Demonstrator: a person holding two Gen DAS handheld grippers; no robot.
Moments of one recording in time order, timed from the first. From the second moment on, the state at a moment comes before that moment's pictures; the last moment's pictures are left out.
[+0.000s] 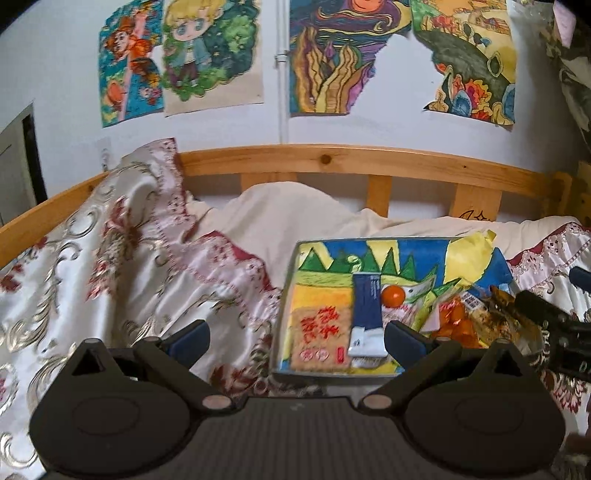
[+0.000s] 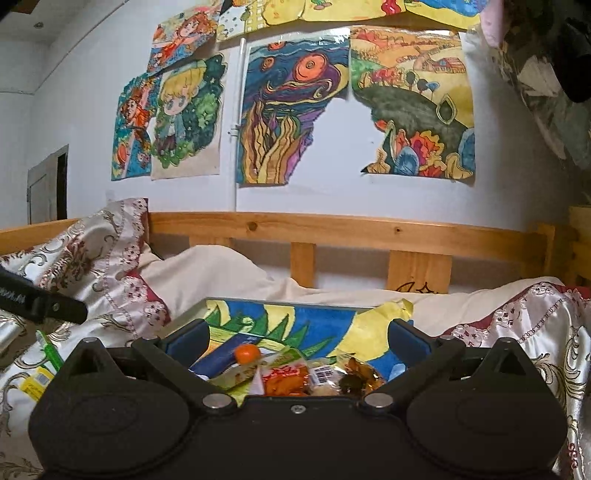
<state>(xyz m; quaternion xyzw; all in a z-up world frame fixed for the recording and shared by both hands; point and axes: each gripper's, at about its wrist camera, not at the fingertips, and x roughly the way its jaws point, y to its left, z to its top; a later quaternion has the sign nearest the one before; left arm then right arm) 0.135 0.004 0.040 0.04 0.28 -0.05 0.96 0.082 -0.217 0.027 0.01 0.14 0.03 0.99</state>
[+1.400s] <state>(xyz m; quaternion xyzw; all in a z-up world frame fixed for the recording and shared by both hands) 0.059 0.108 0.075 0.22 0.33 -0.15 0.91 0.010 -0.052 0.054 -0.04 0.24 0.21 0.95</state>
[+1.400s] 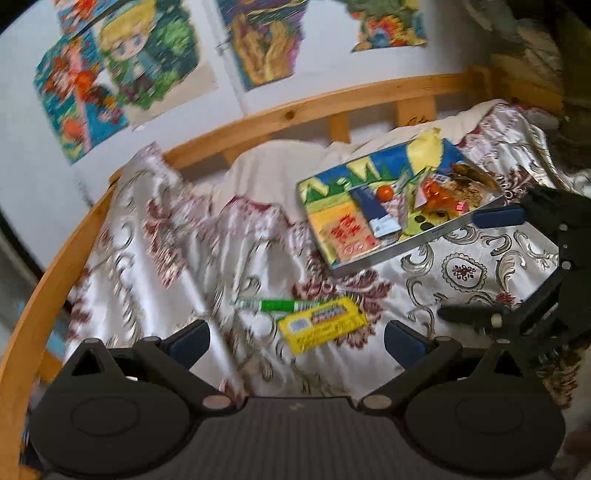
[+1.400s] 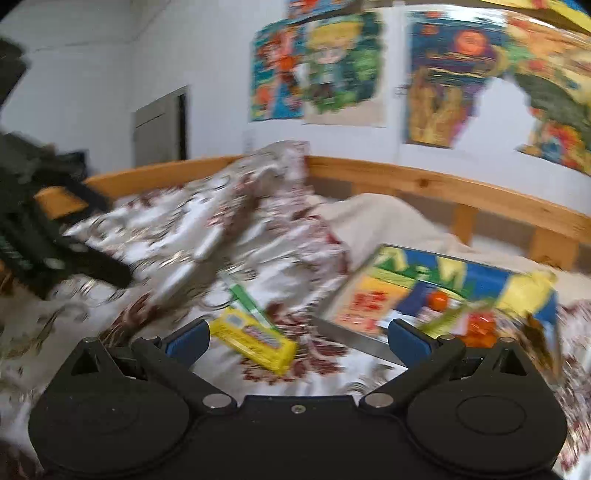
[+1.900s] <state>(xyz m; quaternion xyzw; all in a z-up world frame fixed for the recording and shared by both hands) 0.167 0.158 0.025 0.23 0.34 -0.18 0.89 0.092 -0.012 -0.027 -0.17 0.27 0.39 0.86</state>
